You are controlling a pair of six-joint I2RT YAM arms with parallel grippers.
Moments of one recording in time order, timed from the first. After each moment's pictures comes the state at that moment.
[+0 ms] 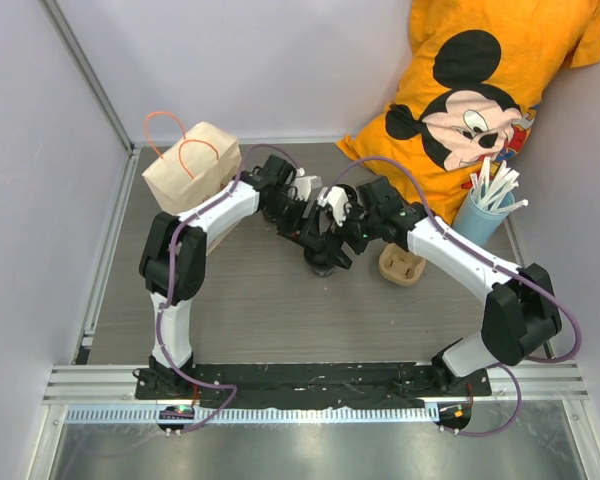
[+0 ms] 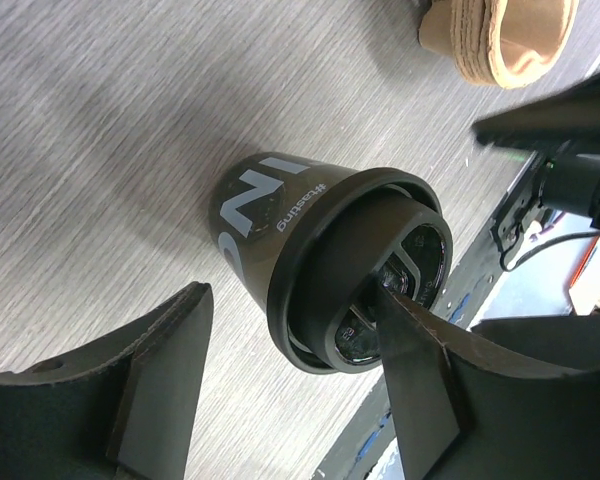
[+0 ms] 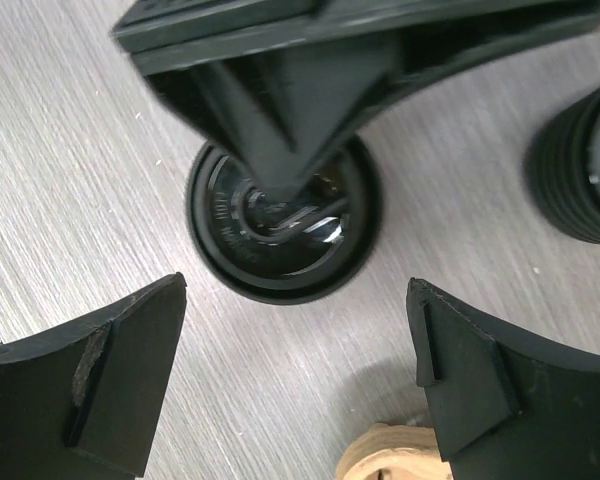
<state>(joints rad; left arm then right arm) -0.52 2.02 1.60 -0.71 0.67 -0.12 0.54 1.48 1.12 -0.51 -0.42 -0.41</state>
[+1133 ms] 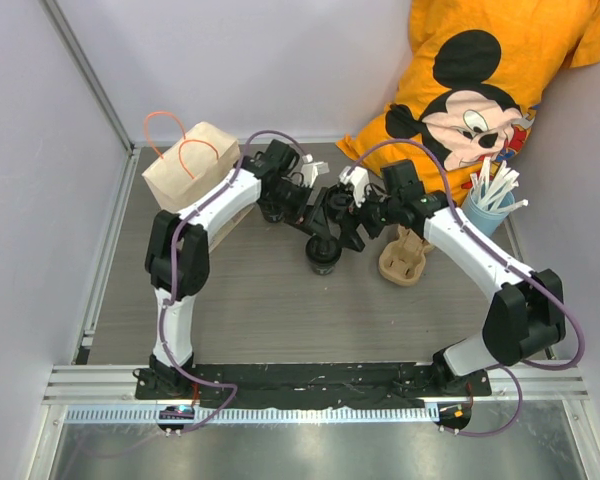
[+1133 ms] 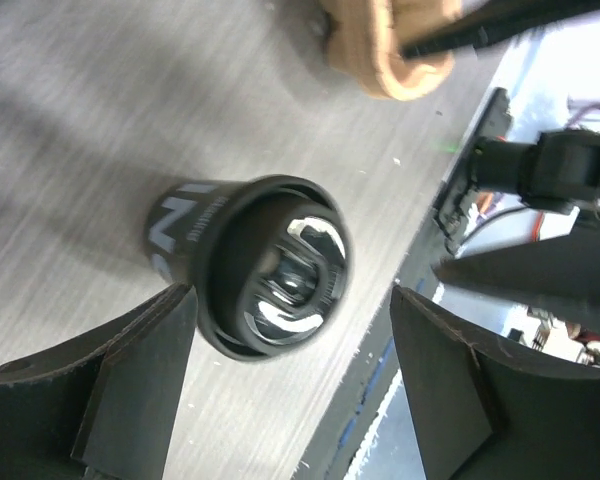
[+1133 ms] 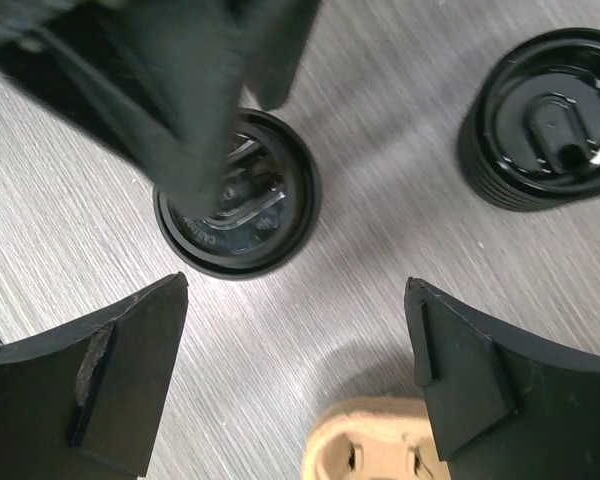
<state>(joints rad) -0.52 2.08 1.79 -0.82 0.80 -0.07 0.40 1.47 1.18 -0.53 -0.50 -0.39</state>
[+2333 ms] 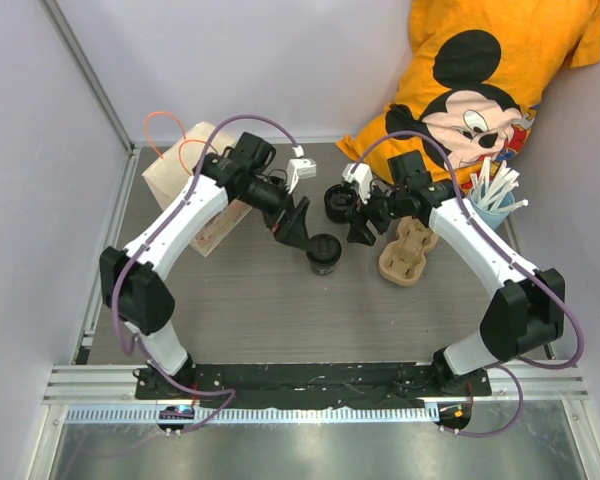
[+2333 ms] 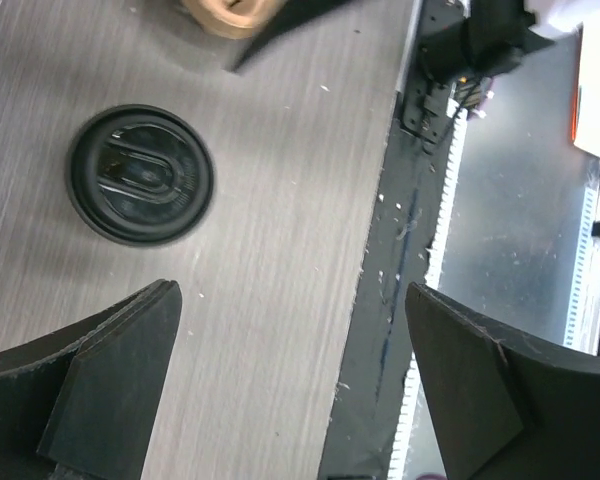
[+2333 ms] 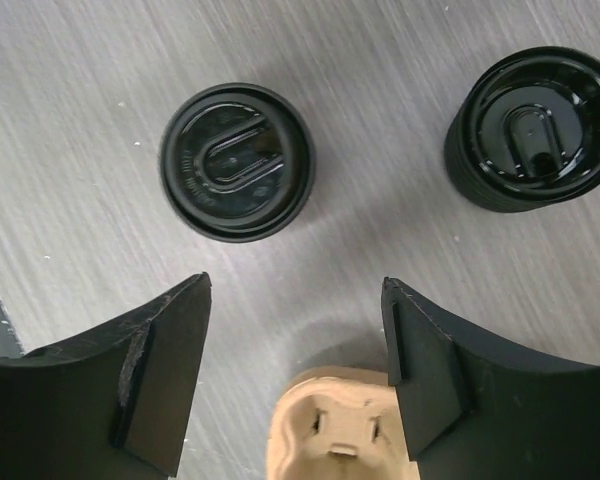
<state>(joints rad) -0.51 1.75 1.71 -1.01 0.88 0.30 0.35 1.48 1.29 -0.71 -0.58 -0.55</state>
